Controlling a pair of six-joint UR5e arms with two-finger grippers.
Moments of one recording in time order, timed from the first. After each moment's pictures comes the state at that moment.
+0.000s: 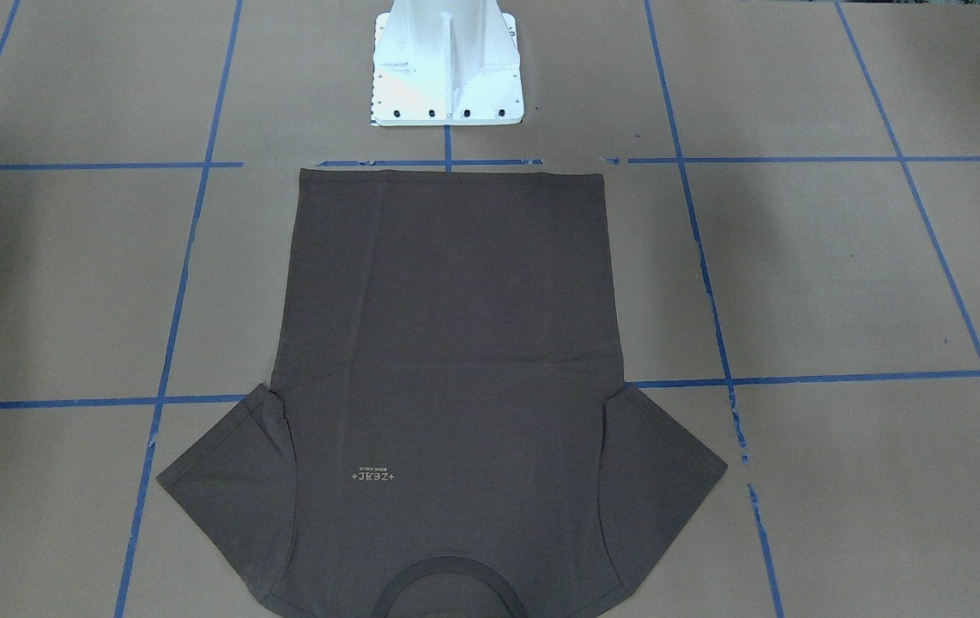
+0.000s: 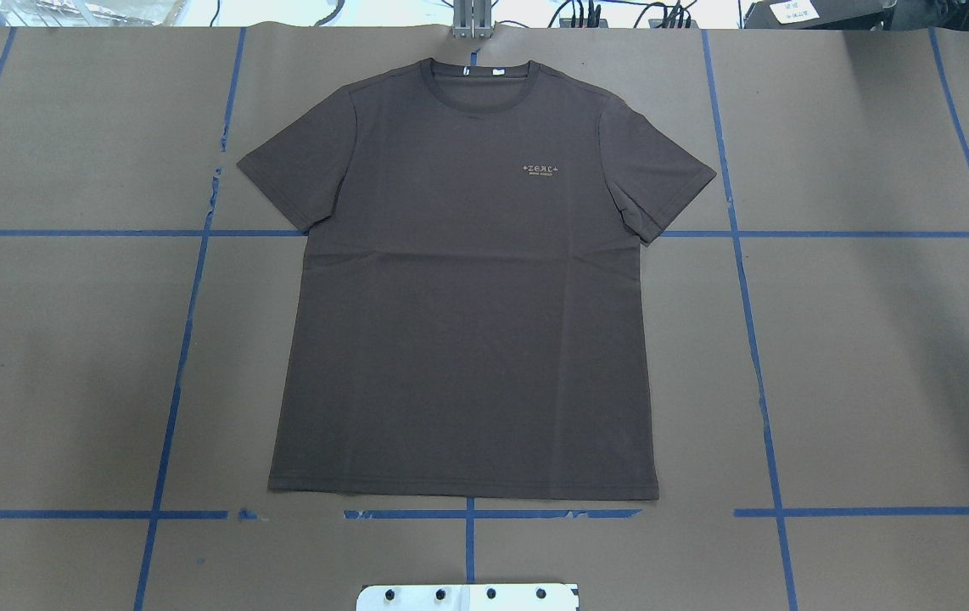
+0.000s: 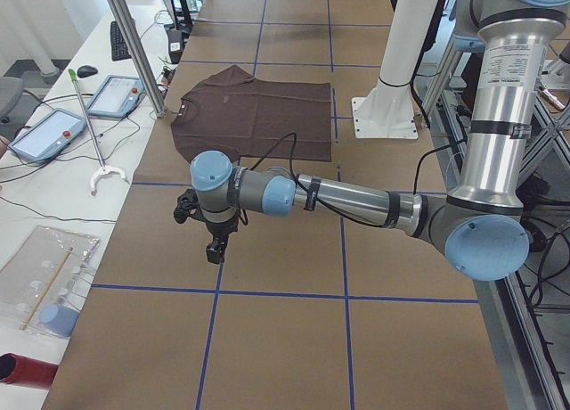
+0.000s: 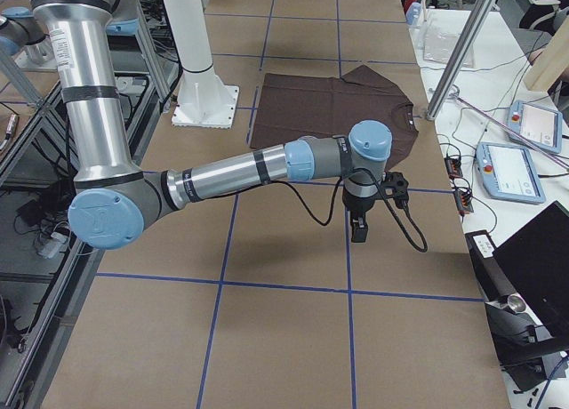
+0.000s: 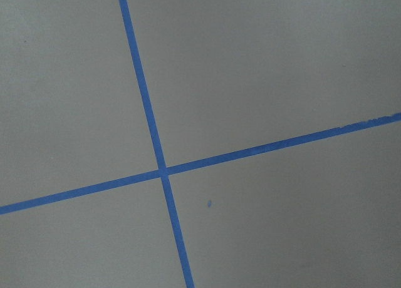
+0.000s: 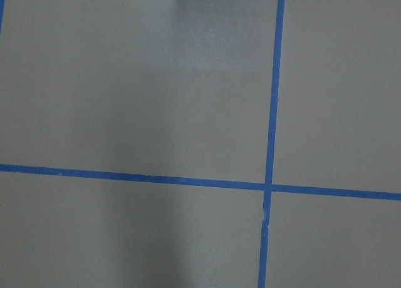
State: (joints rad) left arm -1.49 -1.66 -1.66 -1.58 -2.34 0.06; right arm 1.51 -1.42 1.72 -1.72 2.31 0.08
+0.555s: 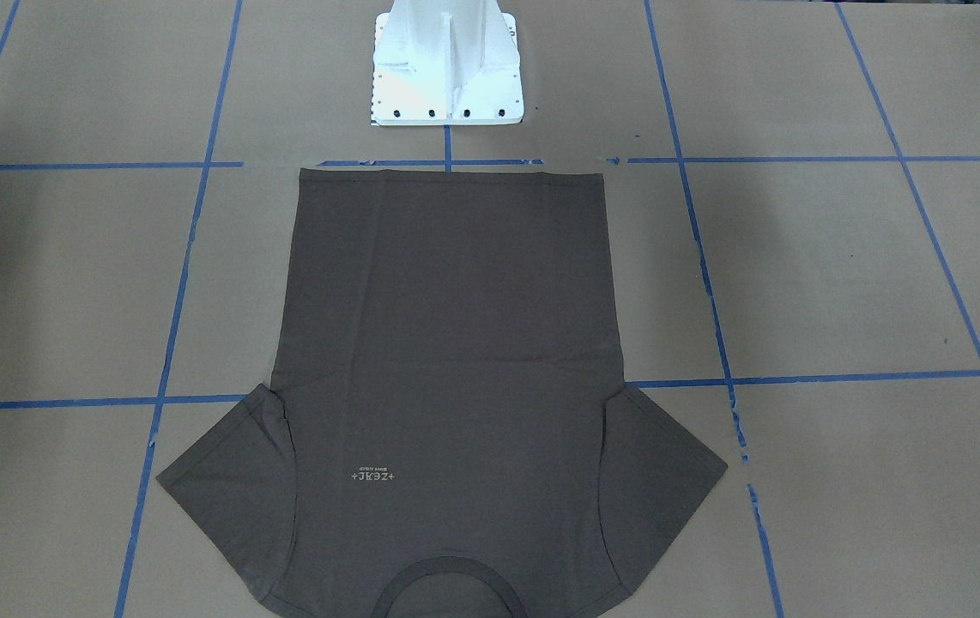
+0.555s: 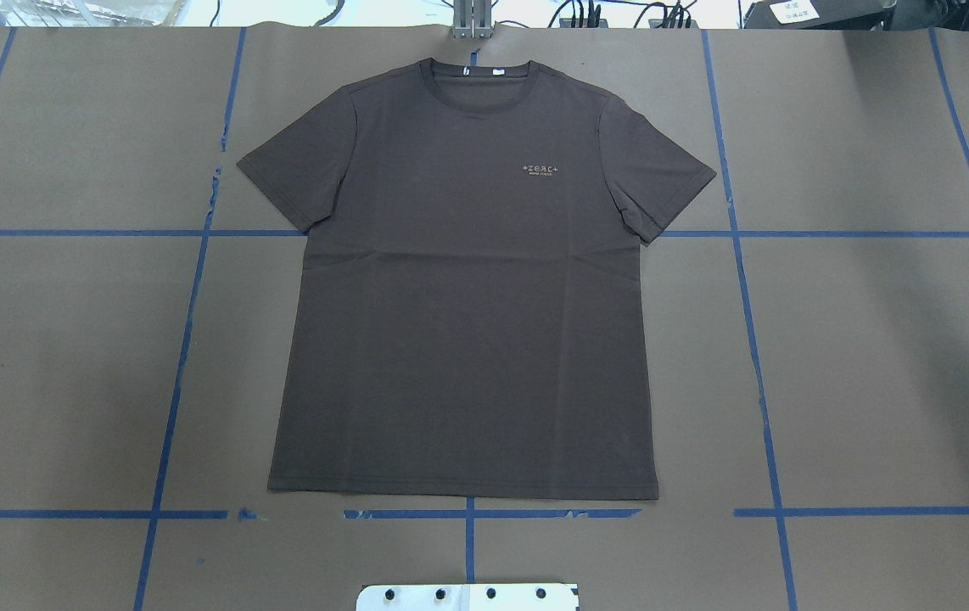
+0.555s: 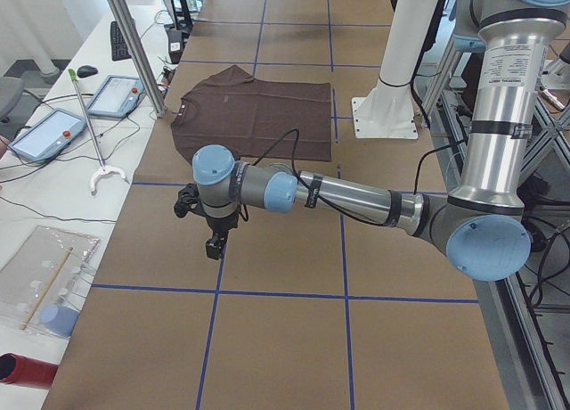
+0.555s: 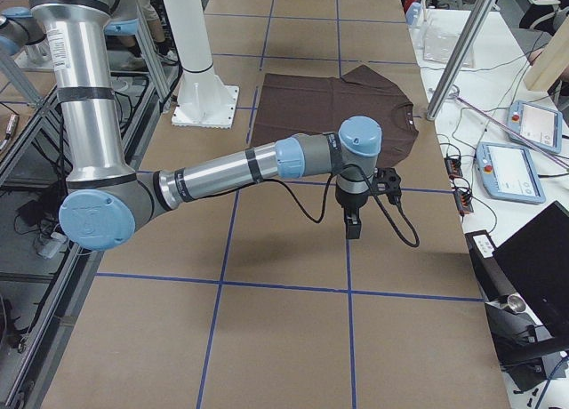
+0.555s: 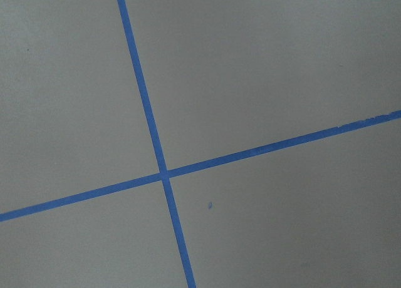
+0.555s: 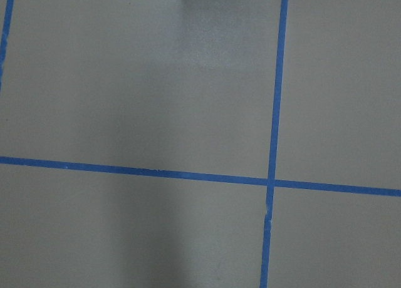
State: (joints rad) left arm -1.49 -1.65 -1.70 -1.58 -2.34 0.06; right arm 1.51 -1.46 1.78 -1.71 2.31 0.09
